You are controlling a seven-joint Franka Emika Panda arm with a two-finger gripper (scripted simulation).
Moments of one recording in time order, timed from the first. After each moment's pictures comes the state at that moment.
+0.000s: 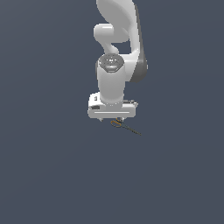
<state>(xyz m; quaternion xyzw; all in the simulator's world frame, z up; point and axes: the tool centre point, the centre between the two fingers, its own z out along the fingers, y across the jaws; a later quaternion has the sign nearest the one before) -0.003 -0.001 0.164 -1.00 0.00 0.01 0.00</state>
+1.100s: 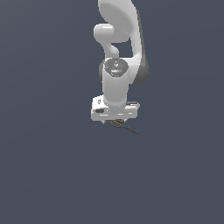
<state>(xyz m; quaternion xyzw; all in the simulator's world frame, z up) -0.003 0.010 0.151 -1.00 -0.04 0.01 0.00</state>
